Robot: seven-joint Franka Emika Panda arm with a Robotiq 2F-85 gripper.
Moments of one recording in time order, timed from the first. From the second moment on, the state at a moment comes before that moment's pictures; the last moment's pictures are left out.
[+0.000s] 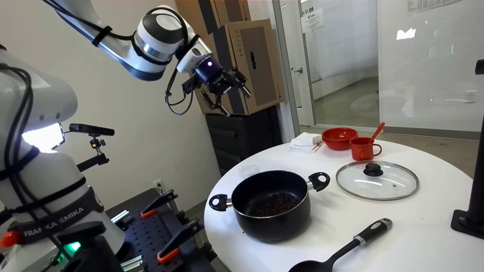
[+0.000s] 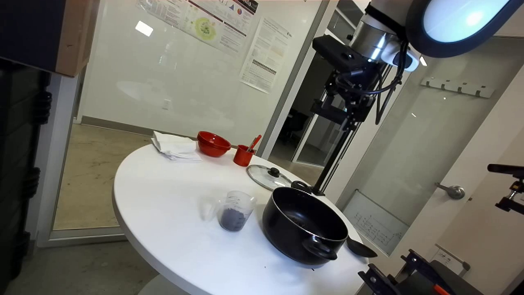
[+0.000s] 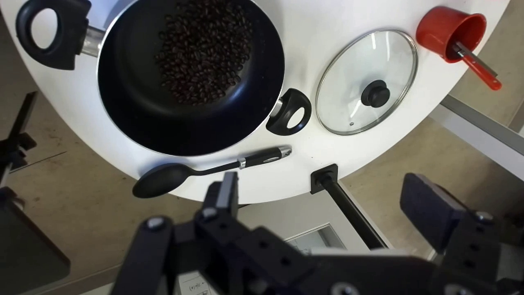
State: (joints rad) arm -0.74 -0.35 0.86 -2.66 -0.40 2.69 2.19
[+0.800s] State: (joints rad) arm -0.88 -0.19 1.03 -2.59 -0.49 2.71 2.26
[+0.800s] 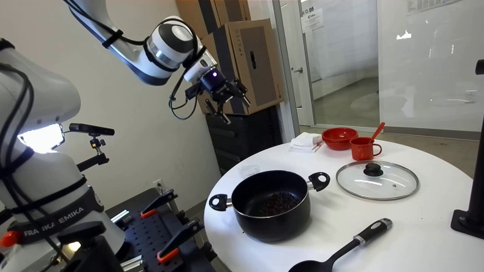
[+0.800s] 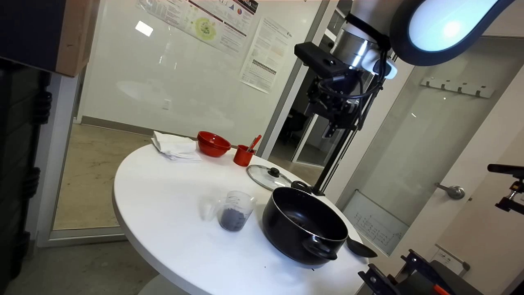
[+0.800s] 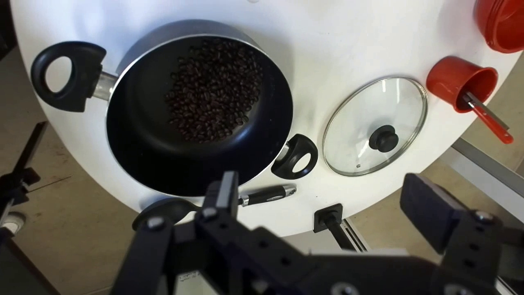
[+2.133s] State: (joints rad) arm -0.71 0.50 0.88 -2.28 -0.91 2.39 2.46
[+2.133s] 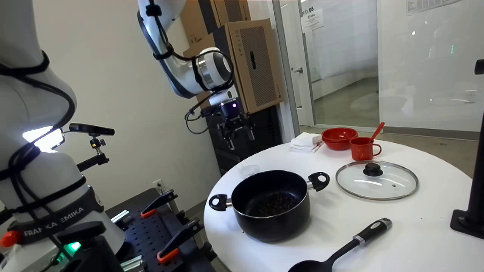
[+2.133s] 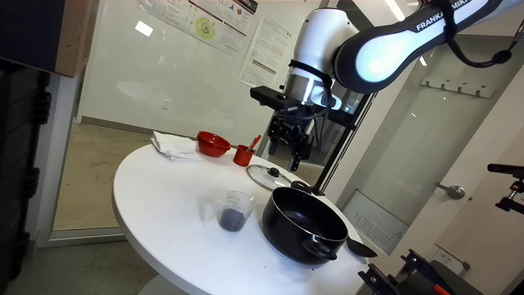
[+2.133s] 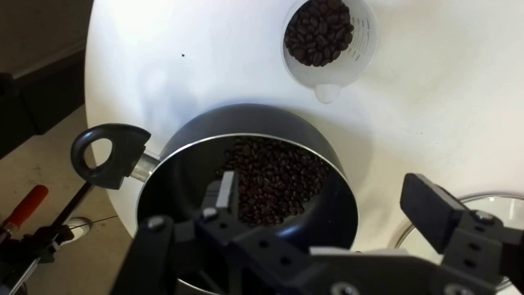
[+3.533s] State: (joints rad) arm 0.28 0.52 0.02 -2.17 -0.56 2.65 2.34
